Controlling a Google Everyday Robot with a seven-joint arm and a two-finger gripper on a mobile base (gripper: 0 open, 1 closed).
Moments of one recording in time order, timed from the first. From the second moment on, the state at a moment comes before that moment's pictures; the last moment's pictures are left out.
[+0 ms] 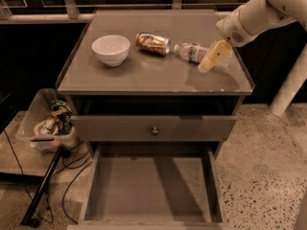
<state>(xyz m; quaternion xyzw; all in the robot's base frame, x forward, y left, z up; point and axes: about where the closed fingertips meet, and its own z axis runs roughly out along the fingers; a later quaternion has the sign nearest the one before) 0.707 -0.197 0.903 -0.52 0.78 0.03 0.36</state>
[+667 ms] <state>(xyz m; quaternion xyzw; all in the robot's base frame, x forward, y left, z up) 0.726 -0.199 0.881 -0.52 0.78 0.04 0.35</state>
